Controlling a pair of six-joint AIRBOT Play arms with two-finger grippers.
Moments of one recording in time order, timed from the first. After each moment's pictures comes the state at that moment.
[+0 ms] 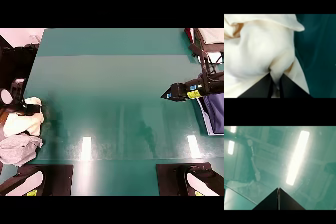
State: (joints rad) left arm 0.20 -1.11 0.88 1.68 -1.02 -1.51; right arm 0.06 -1.00 1.20 -1.02 1.42 1.53
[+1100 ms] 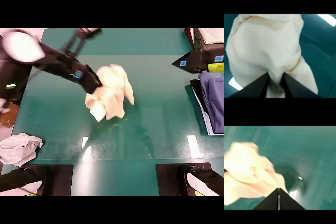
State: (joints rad) left arm -0.50 -1.36 1.60 1.14 -1.28 -1.17; right arm 0.06 -1.00 1.50 -1.02 1.33 1.53
